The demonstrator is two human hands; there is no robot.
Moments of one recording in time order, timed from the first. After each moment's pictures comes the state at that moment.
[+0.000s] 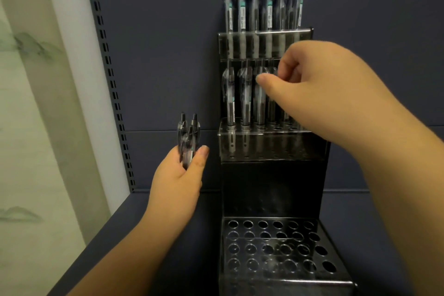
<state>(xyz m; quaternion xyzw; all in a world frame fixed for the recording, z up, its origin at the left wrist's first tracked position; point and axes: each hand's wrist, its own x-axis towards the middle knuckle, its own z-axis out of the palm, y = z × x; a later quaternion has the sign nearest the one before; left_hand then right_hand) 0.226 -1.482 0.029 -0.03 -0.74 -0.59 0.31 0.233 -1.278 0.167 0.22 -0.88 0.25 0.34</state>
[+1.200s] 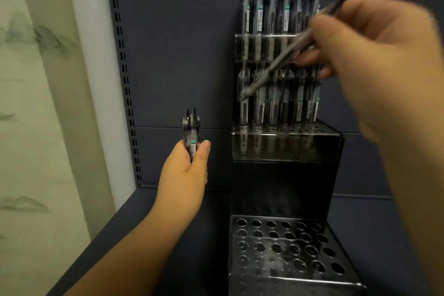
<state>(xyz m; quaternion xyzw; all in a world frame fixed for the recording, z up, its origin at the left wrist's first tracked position) 0.225 -1.485 0.033 -0.01 -0.74 -0.58 0.33 0.237 -1.276 0.177 0.30 -0.69 0.54 0.39</state>
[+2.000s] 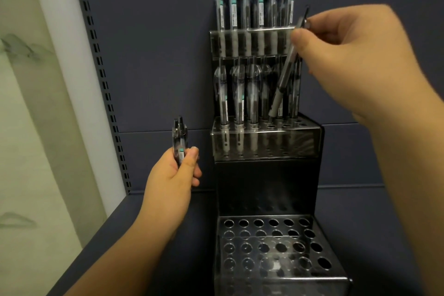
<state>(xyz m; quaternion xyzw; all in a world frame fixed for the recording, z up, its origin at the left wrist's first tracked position) 0.220 -1.483 0.025 0.00 -0.76 -0.57 0.32 0.208 -1.249 0.175 0.23 -0.77 0.42 0.43</state>
